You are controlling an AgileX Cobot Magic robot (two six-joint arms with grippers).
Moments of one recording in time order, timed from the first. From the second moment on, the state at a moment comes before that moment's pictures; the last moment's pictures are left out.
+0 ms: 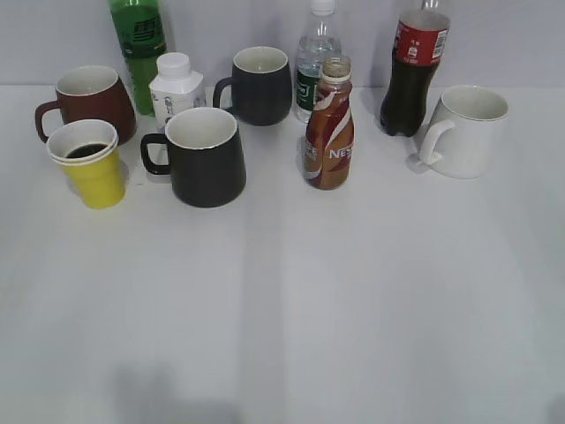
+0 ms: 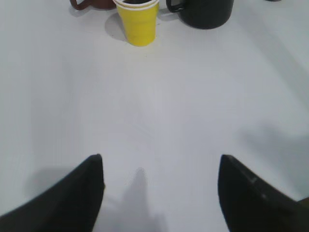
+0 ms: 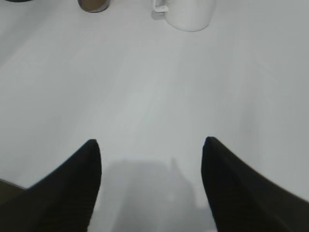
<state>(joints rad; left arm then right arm) -0.15 0.16 -0.53 -0.11 1.07 0.14 0.39 0.03 -0.50 -0.07 1.04 -0.03</state>
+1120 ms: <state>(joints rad) 0.02 -0.01 -0.52 -0.11 1.07 0.14 0.09 -0.01 -0.50 -0.06 1.04 -0.03</state>
